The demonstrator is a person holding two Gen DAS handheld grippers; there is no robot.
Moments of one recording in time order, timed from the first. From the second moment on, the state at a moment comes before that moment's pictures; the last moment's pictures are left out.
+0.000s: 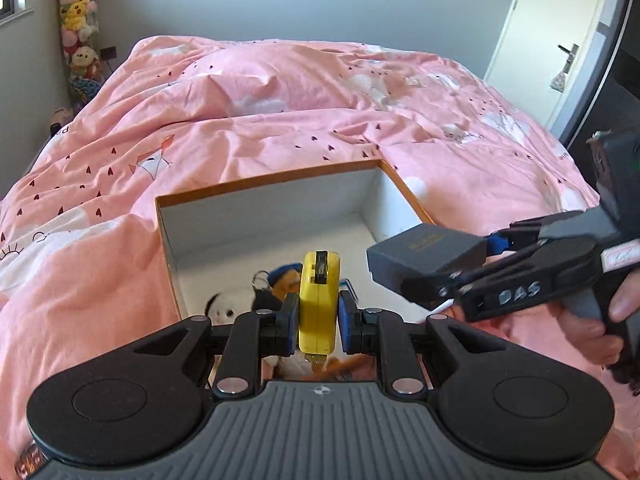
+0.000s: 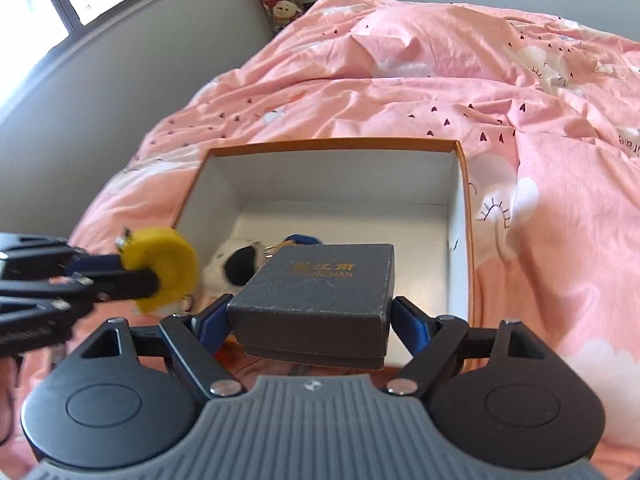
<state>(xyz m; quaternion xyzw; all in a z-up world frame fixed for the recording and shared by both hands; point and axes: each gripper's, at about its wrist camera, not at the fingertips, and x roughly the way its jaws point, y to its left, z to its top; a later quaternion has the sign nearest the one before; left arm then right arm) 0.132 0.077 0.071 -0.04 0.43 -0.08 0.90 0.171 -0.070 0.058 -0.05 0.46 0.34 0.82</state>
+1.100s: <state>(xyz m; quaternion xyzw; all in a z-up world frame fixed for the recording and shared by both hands) 0.195 0.100 0.014 -0.04 0.51 -0.05 0.86 0.241 0.002 -0.050 -0.17 0.59 0.36 0.70</state>
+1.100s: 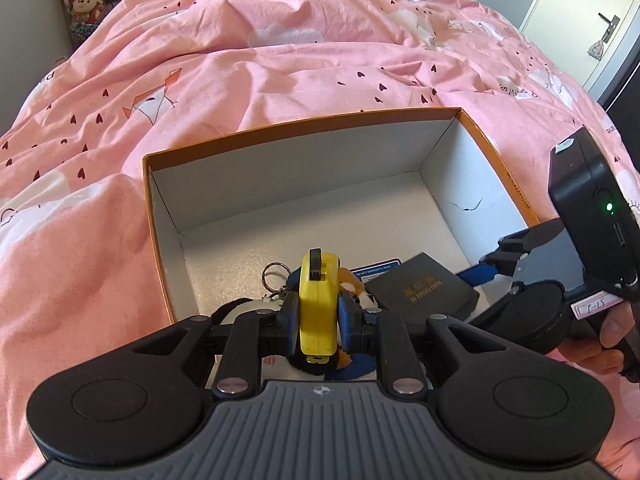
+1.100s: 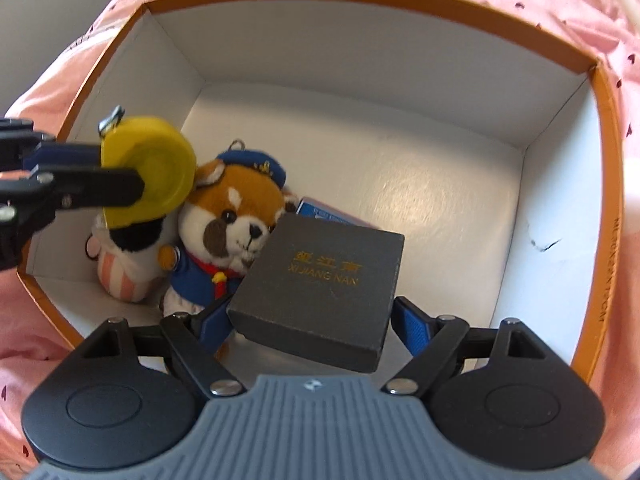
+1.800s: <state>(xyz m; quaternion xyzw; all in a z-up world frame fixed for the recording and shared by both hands) 0.201 0.103 0.018 -0.03 0.51 -0.05 0.86 0.258 -0.011 -0.057 -0.14 0.65 0.36 0.66</state>
